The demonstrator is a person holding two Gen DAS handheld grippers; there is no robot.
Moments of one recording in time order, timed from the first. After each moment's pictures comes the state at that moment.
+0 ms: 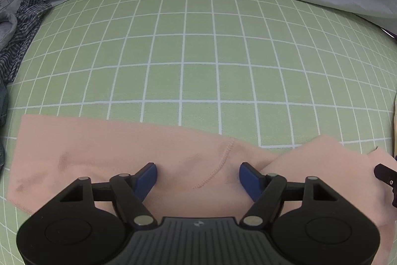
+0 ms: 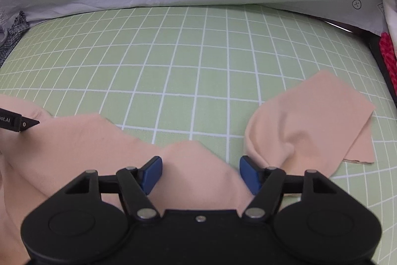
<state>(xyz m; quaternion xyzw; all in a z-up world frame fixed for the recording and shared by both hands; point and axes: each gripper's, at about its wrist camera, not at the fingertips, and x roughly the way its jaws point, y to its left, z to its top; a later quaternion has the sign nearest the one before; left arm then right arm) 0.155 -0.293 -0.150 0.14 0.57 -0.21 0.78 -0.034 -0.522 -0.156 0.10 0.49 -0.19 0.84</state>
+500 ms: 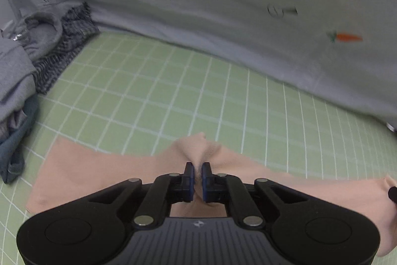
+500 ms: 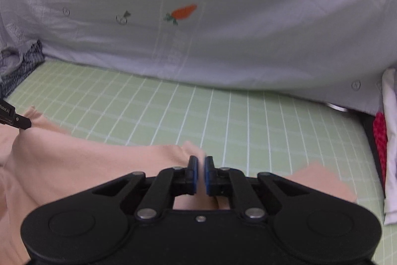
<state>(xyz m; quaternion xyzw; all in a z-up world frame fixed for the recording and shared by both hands) 0.190 -0.272 -0.077 -0.02 0.49 -0.15 0.86 0.011 -0.538 -0.096 0.02 0.36 -0.18 0.92</state>
